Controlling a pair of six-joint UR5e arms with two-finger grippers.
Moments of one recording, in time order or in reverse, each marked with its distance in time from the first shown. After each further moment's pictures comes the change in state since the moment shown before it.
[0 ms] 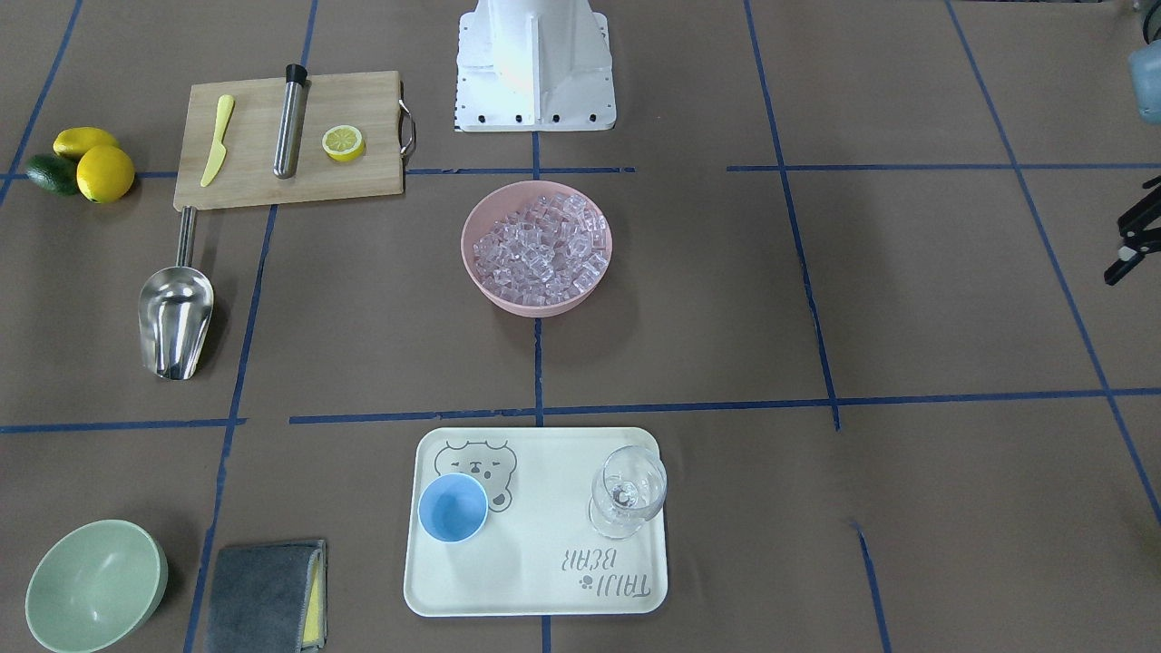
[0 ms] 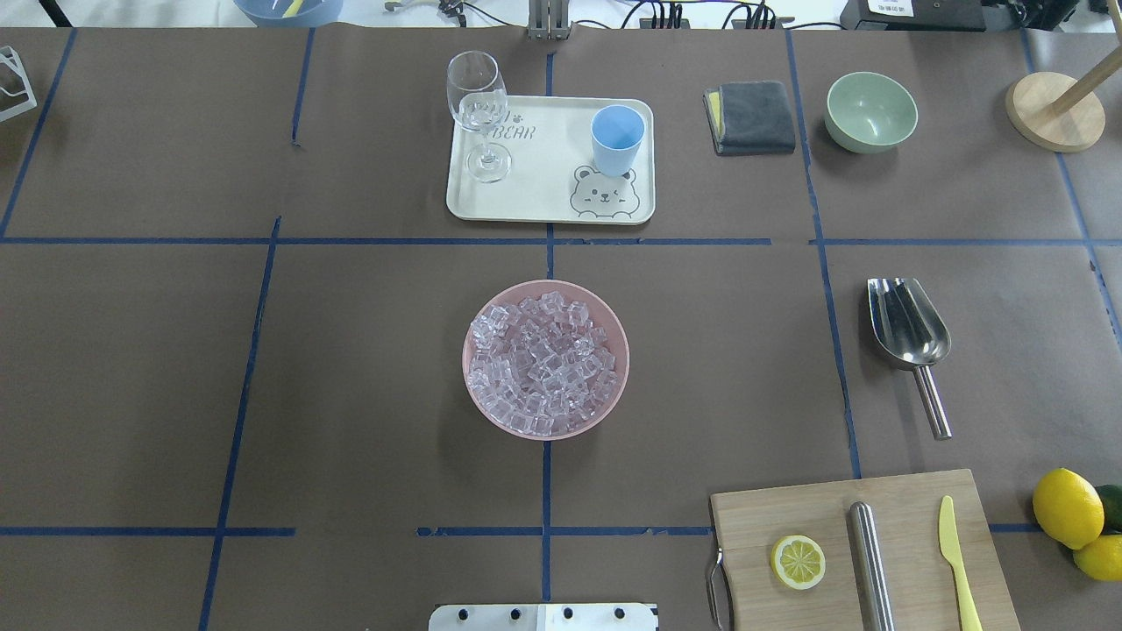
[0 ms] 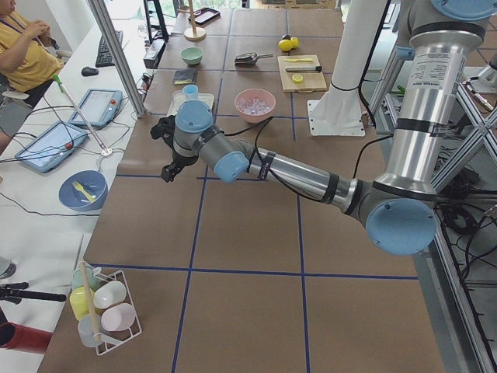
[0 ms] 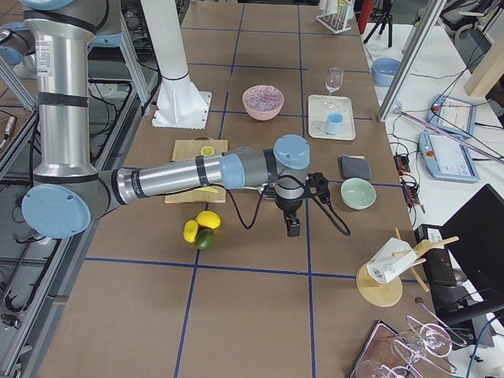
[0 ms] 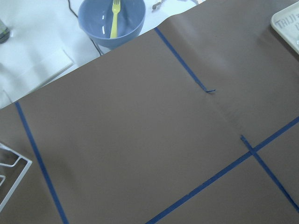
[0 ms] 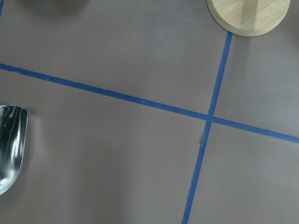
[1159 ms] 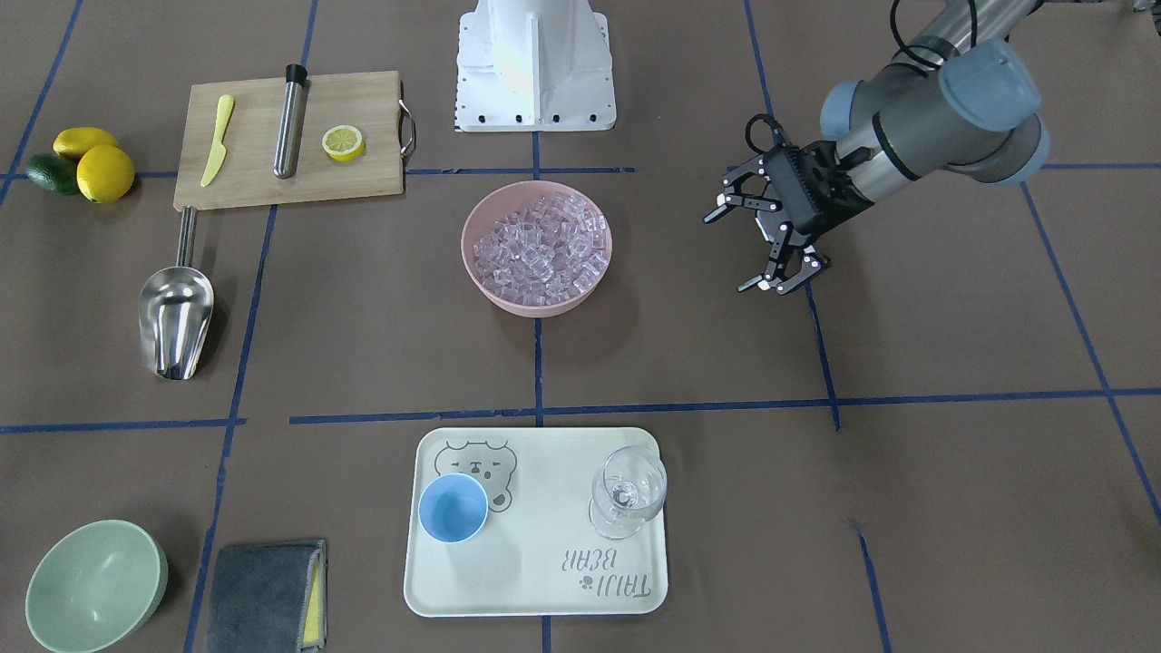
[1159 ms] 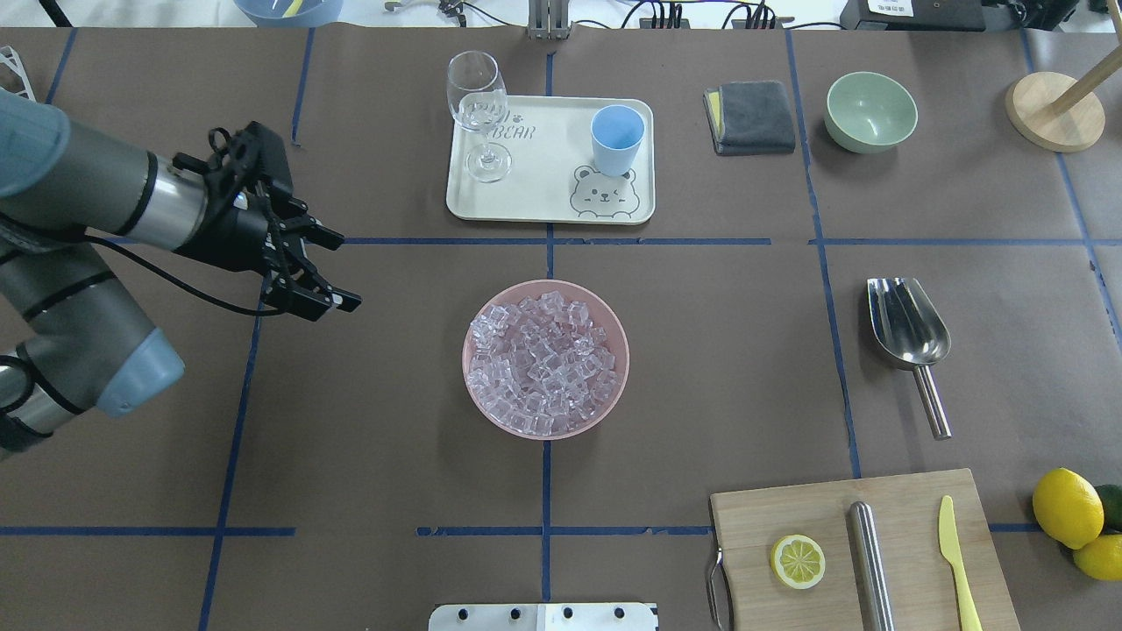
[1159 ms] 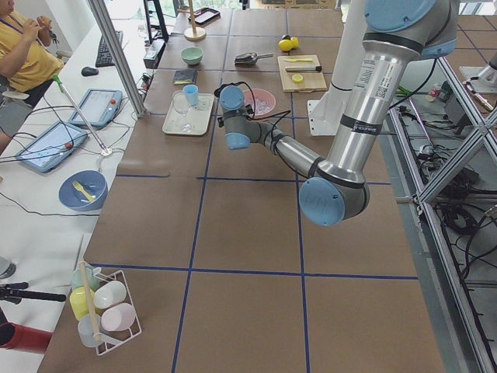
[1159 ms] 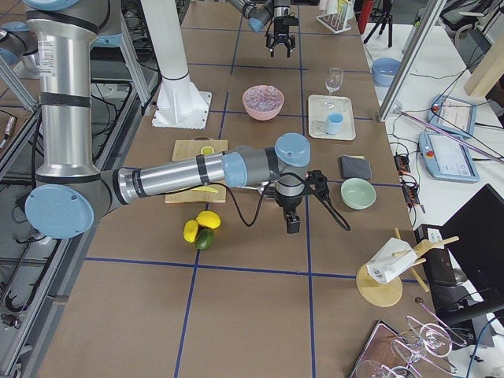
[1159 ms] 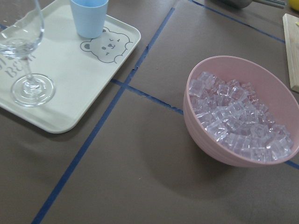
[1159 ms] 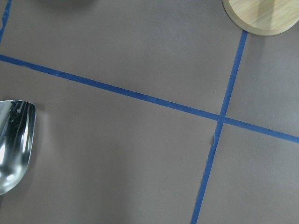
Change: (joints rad) left arm 0.590 -0.181 0.046 -0.391 0.122 -0.202; right arm -0.030 0.001 0.006 0.001 0.000 0.001
